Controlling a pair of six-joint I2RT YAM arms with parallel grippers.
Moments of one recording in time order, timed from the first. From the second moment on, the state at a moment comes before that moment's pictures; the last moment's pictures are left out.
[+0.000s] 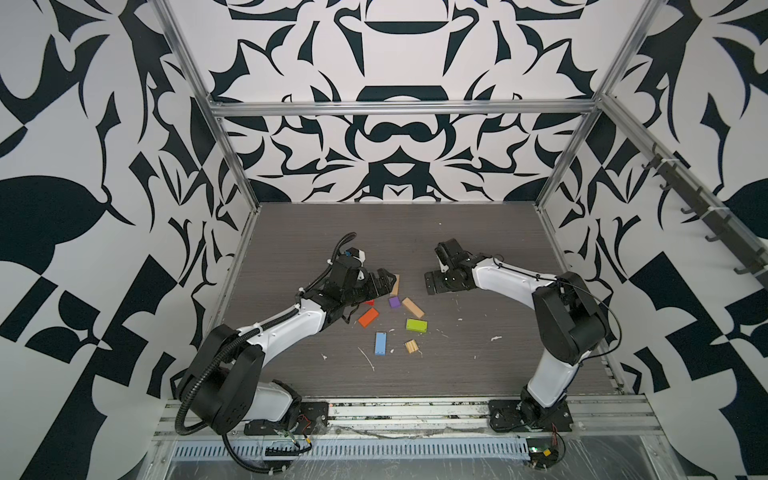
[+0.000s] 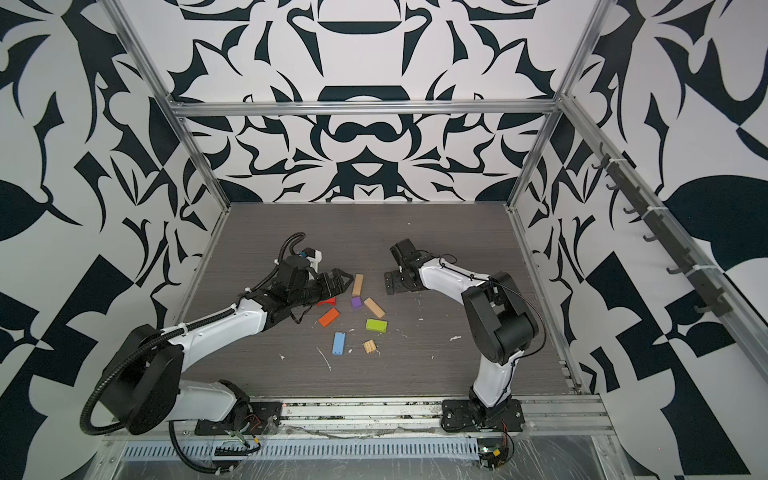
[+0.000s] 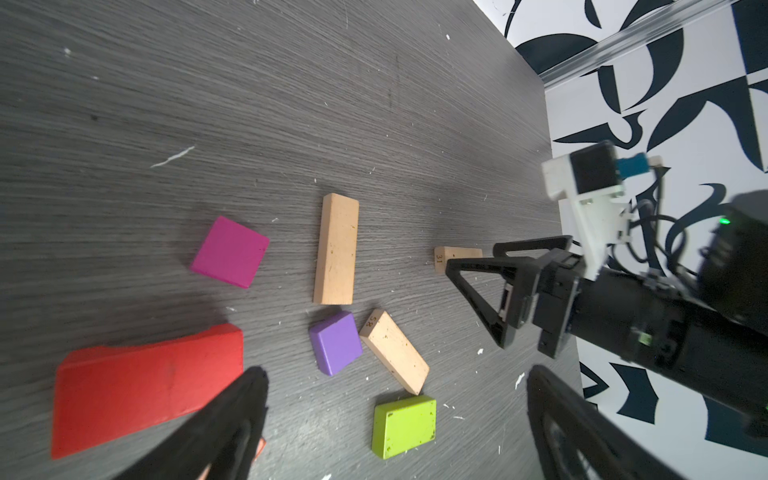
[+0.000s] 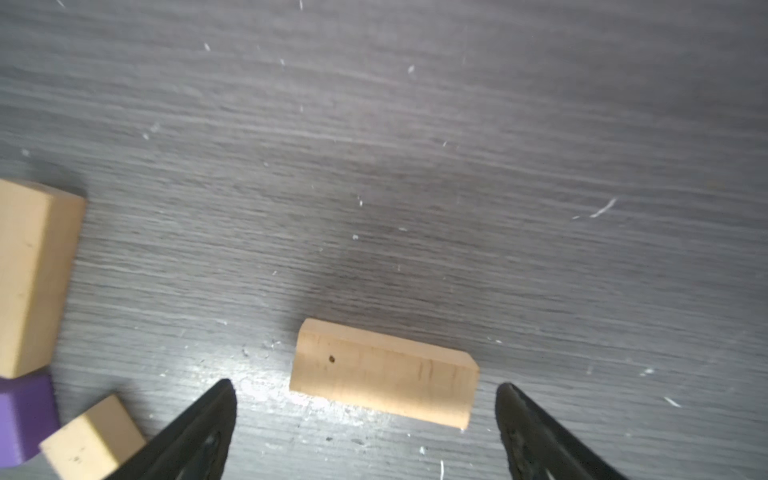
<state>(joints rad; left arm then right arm) -0.59 1.39 0.73 0.04 0.22 -0.82 0.51 1.77 1.13 -0.50 0.10 0.33</state>
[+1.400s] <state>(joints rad) -0.59 1.95 1.26 -0.18 0.28 -0.69 0.51 1.31 0.81 -0.47 0.15 0.42</state>
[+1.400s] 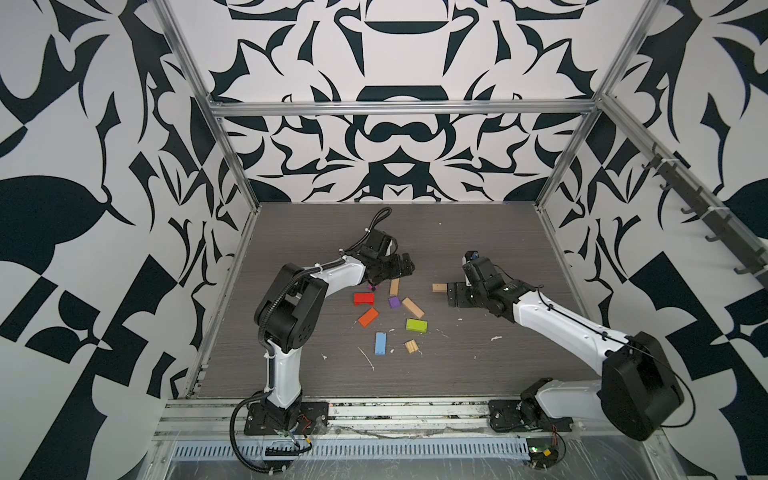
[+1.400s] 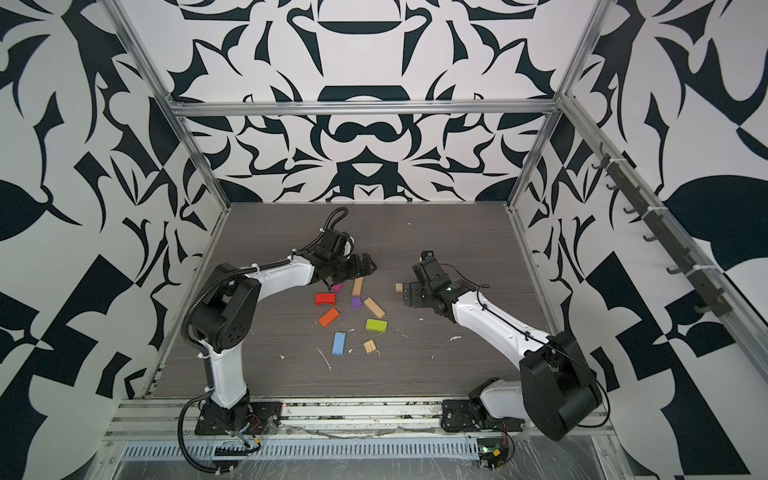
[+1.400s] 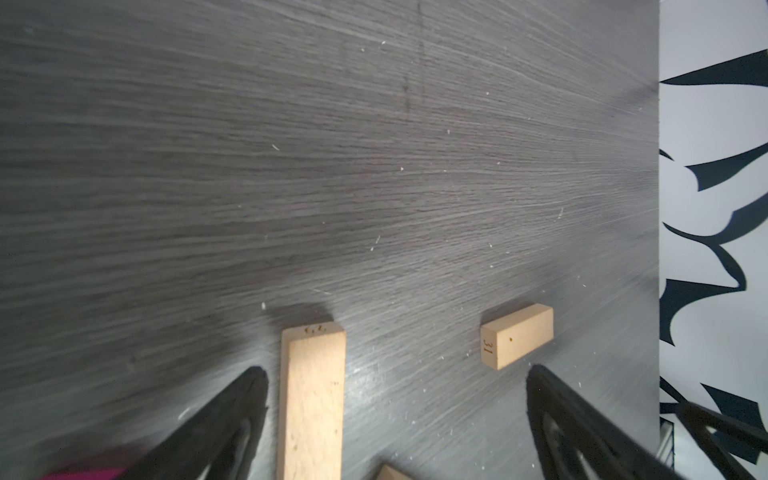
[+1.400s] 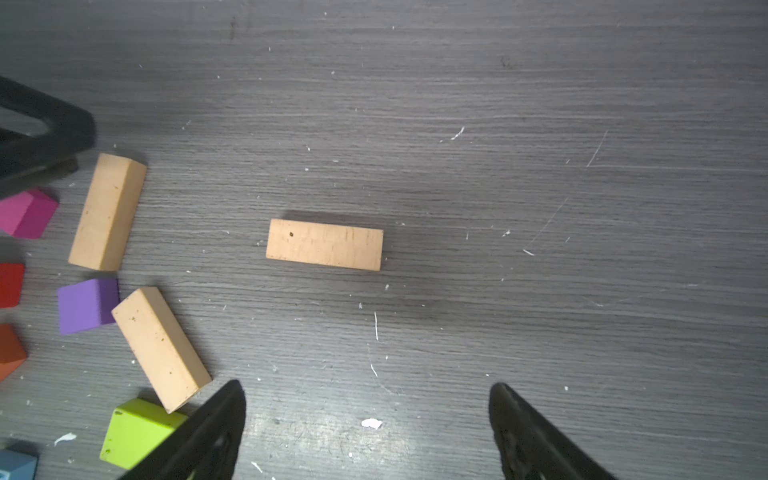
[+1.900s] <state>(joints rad) -0.59 2.03 1.30 -0.14 0.35 -0.73 0.51 1.28 0.81 -0.47 0.15 0.42</state>
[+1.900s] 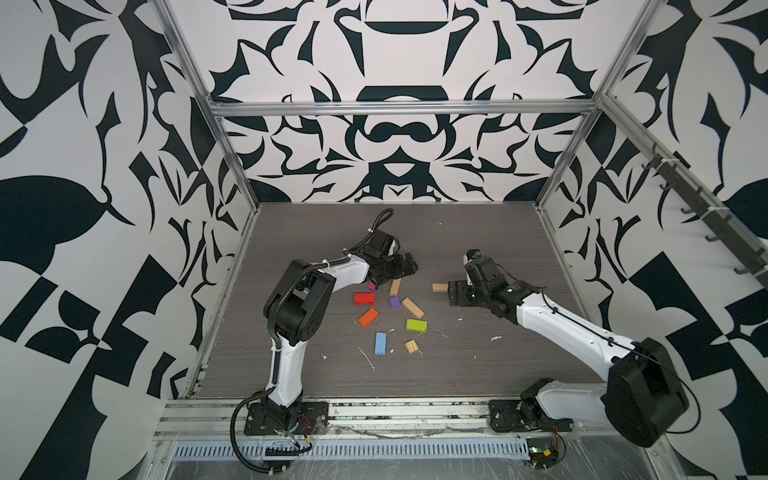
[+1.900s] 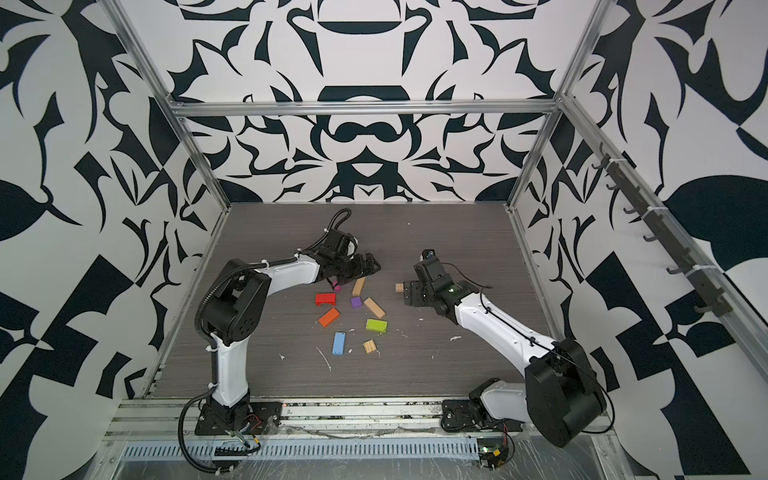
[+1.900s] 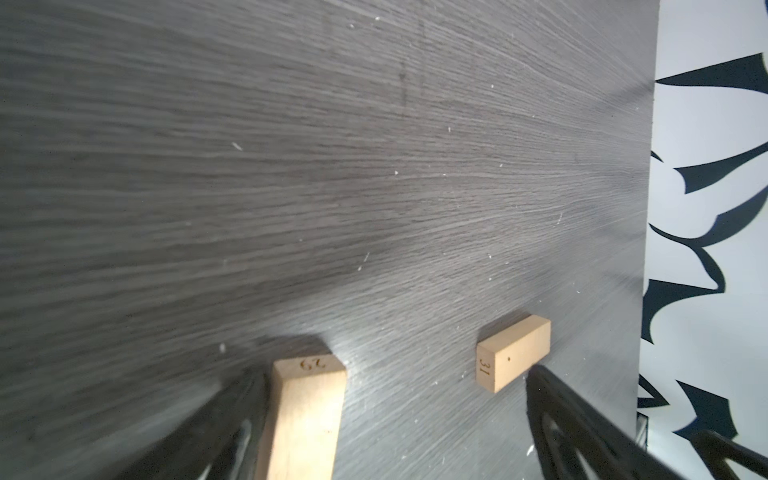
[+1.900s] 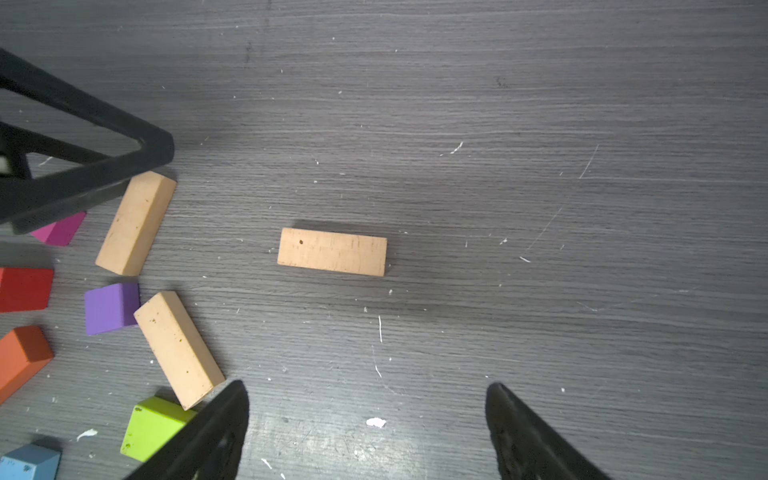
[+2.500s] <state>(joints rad) -0.62 2.06 1.33 -0.12 0.42 -0.72 0.51 1.27 0.81 -0.47 0.13 0.39</state>
